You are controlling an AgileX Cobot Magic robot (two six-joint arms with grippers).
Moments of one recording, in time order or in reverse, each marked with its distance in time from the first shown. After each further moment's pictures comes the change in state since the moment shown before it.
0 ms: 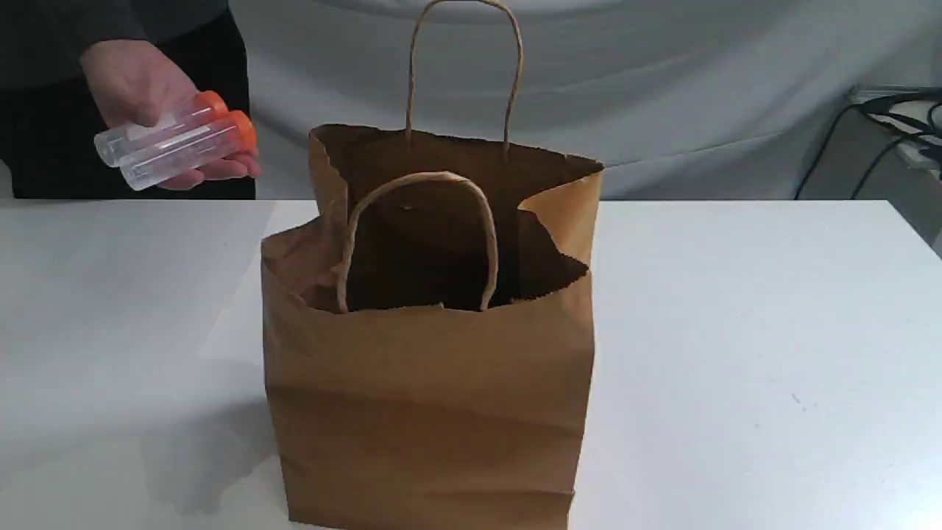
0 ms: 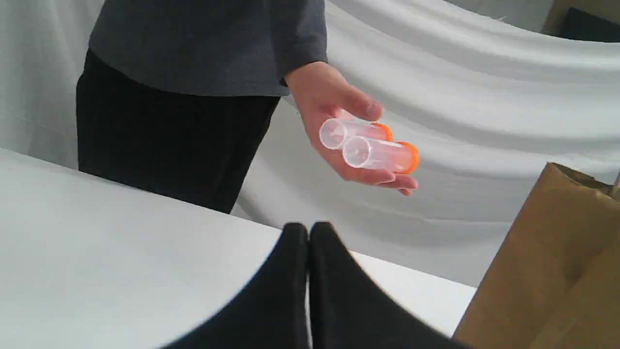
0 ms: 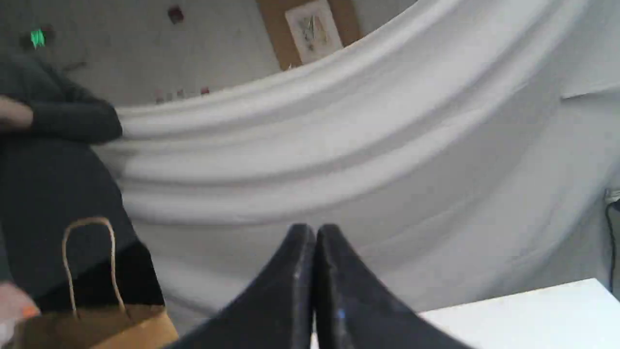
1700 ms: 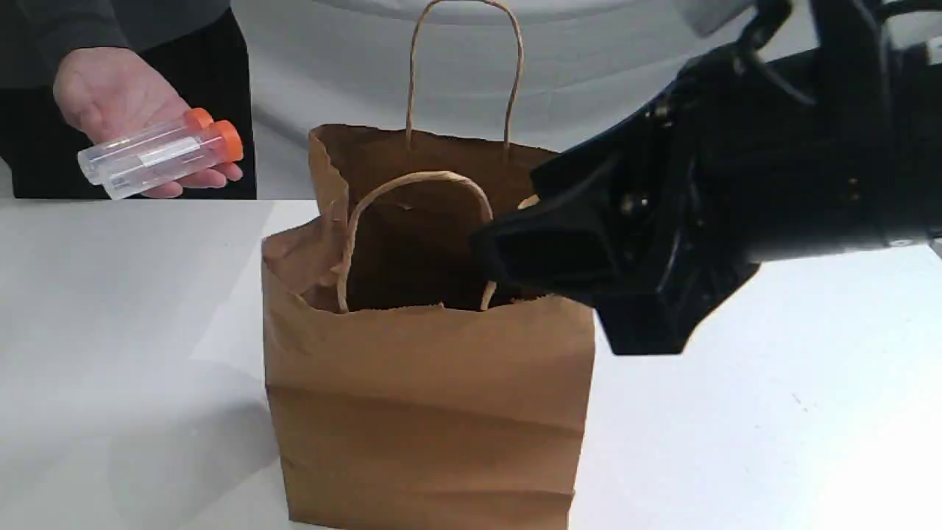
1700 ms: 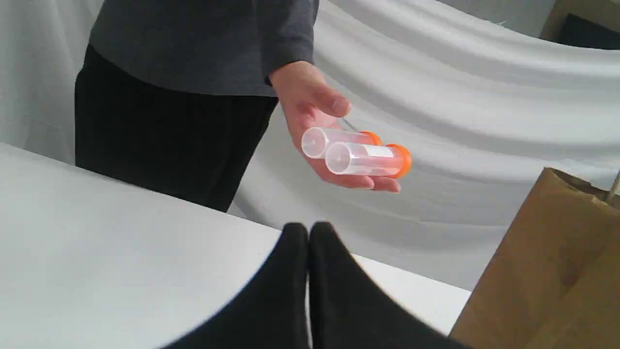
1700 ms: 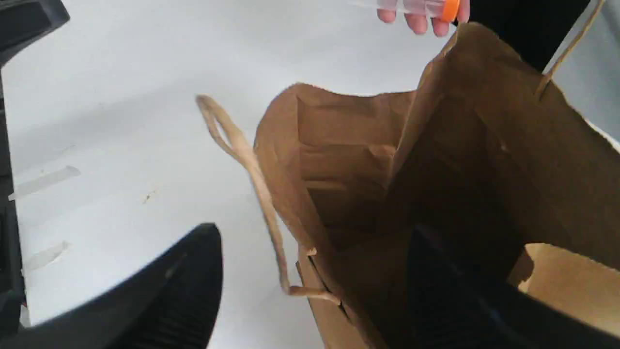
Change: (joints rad) left arm 0.000 0.000 0.000 0.000 0.000 -0.023; right arm 0.555 1.029 -0.532 0.326 0.288 -0.614
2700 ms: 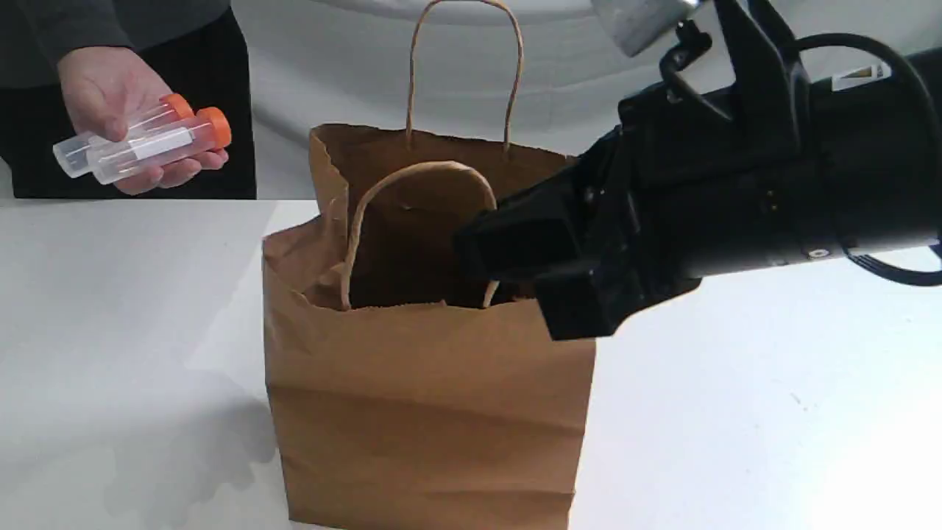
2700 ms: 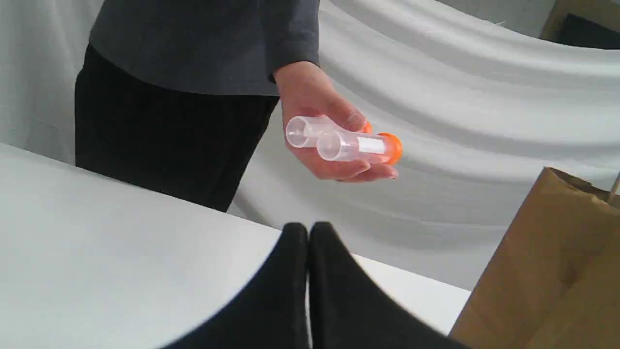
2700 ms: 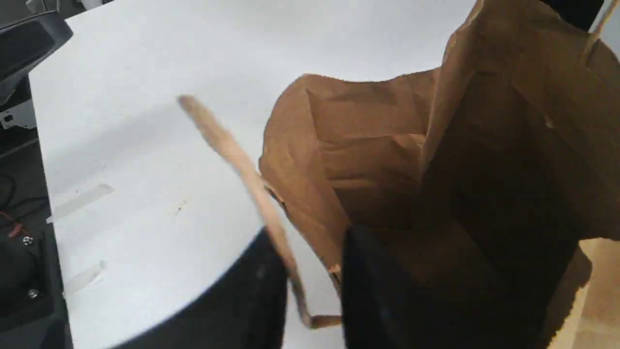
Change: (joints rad) left arm 0.000 0.000 0.000 0.000 0.000 0.000; right arm 0.000 0.047 0.000 0.094 -0.002 0.000
